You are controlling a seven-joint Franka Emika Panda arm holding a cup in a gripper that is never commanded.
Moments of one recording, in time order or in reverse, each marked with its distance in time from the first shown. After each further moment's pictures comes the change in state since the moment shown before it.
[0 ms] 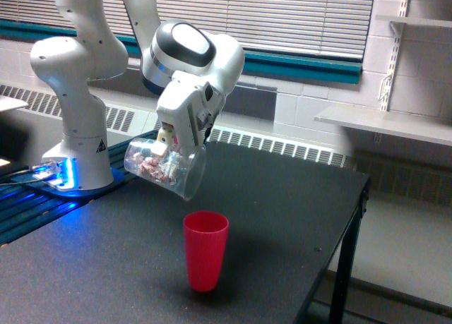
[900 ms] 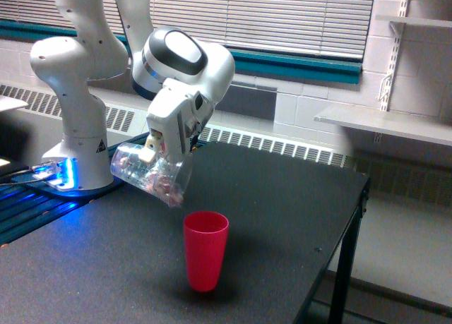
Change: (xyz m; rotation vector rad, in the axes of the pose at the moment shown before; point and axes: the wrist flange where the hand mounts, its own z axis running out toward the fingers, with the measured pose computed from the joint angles) arm -0.020 0.005 0.015 -0.030 -0.001 -0.056
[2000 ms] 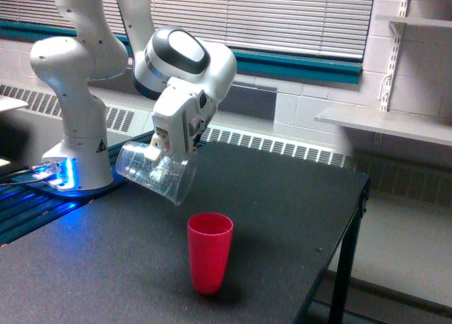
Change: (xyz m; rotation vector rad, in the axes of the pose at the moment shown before) arm 0.000 -0.005 -0.007 0.008 0.018 -0.009
